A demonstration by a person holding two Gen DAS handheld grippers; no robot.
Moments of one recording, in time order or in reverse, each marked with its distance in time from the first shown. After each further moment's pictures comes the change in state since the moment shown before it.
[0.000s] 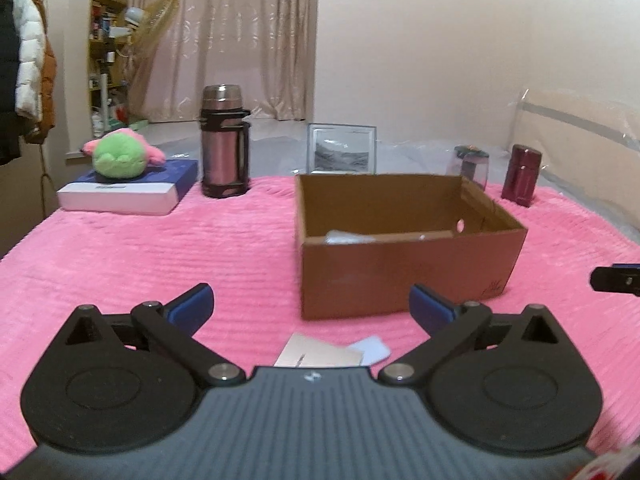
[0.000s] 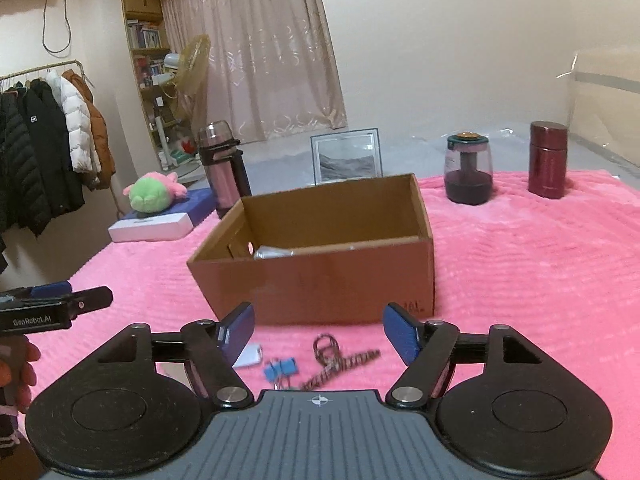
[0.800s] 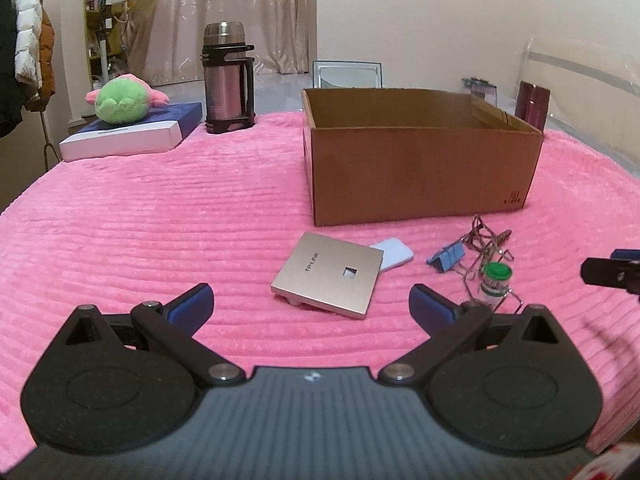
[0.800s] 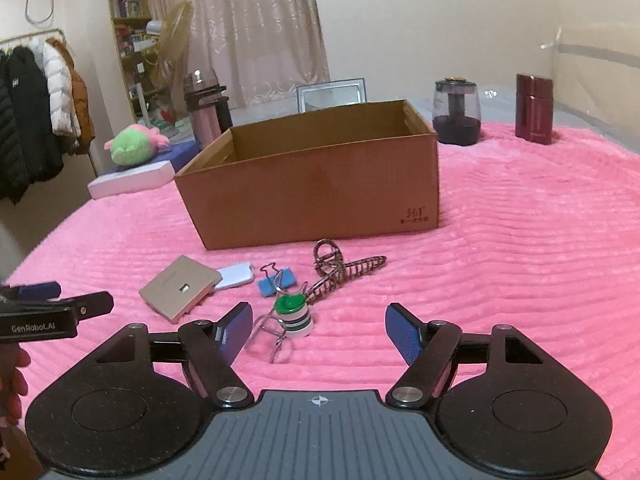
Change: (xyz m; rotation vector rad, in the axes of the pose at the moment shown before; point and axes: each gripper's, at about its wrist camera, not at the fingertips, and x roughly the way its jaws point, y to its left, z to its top) left arm 0.030 0.002 -0.082 0.042 0.121 0.012; right arm 0.033 0.027 -0.087 -0.026 0.069 -0.079
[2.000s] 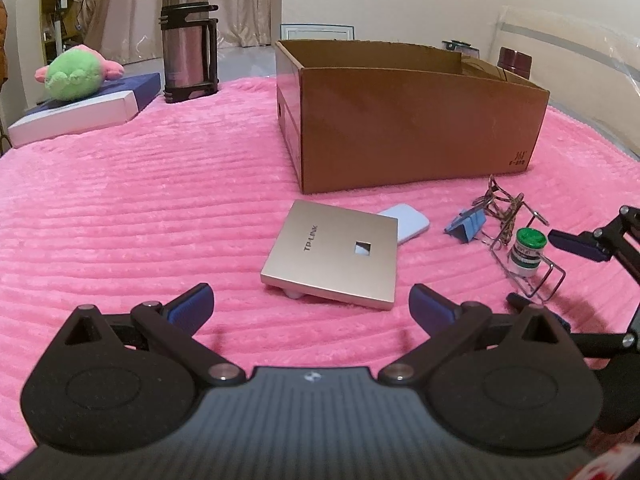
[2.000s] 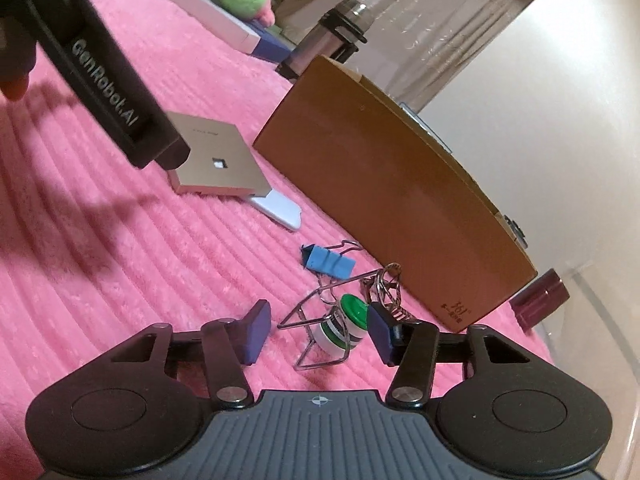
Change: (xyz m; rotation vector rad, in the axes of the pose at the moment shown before) left arm 0.076 0.028 -0.011 0.041 0.072 -0.129; right arm 0.119 0.110 -0.073 -0.822 0.009 -0.265
